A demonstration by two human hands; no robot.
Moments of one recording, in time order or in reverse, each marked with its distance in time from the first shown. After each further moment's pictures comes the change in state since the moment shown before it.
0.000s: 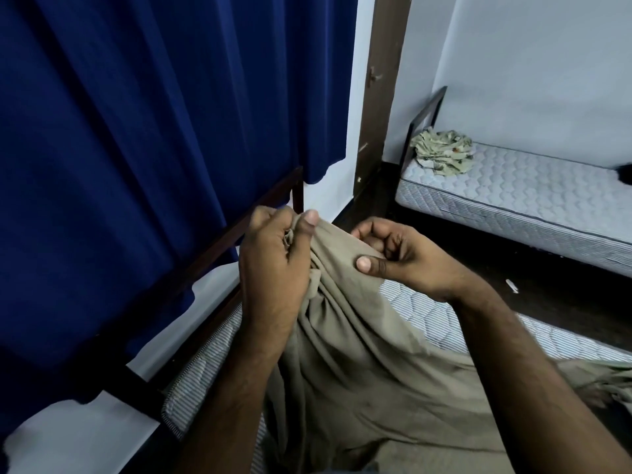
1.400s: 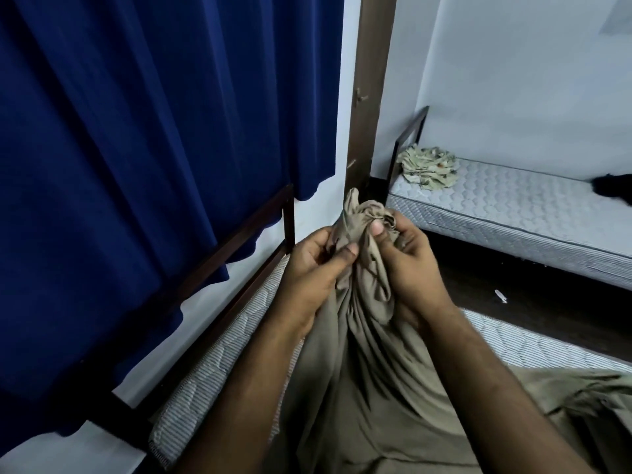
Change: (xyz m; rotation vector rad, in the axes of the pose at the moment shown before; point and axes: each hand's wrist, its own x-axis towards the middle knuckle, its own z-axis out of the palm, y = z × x) left_hand 0.001 0.013 0.041 -0.871 -0.522 -0.466; right_hand 0.006 -0.006 0.030 0.316 0.646 -0.186
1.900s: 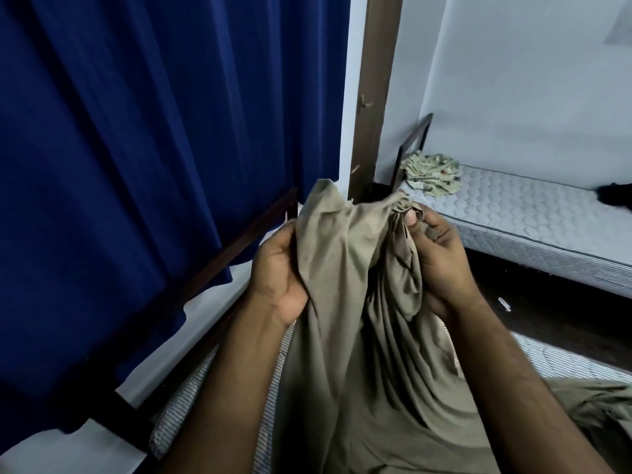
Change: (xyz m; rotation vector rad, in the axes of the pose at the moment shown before) left_hand 0.007 0.022 -0.027 -0.502 0.161 -0.148; right_hand 0.010 -0.019 -0.023 0.106 0.027 0.006
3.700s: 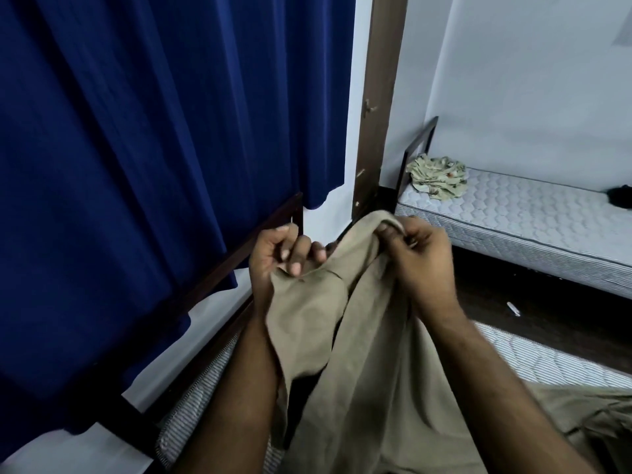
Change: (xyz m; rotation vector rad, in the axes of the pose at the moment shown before) left_hand 0.005 0.009 0.000 -0.004 -0.039 0.150; right_hand 0.011 0.015 0.015 -0.680 0.144 -0.250
